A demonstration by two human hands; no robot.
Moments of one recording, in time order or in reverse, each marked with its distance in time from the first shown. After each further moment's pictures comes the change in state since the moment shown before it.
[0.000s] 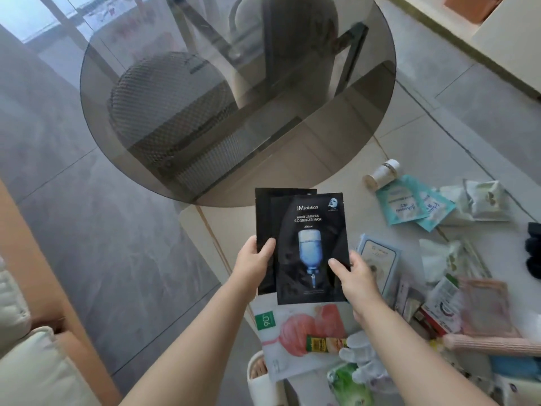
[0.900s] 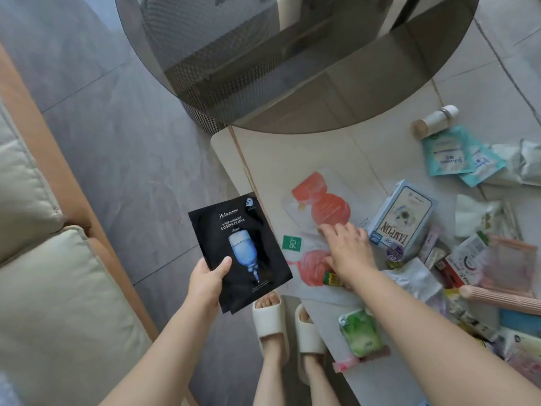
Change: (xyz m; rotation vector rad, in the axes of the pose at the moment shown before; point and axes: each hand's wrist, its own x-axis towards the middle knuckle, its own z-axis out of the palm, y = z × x) left_hand -0.078 -0.153 -0.112 -0.354 0.324 -0.237; right_hand -0.027 0.054 0.038 -1.577 -0.243 -0.538
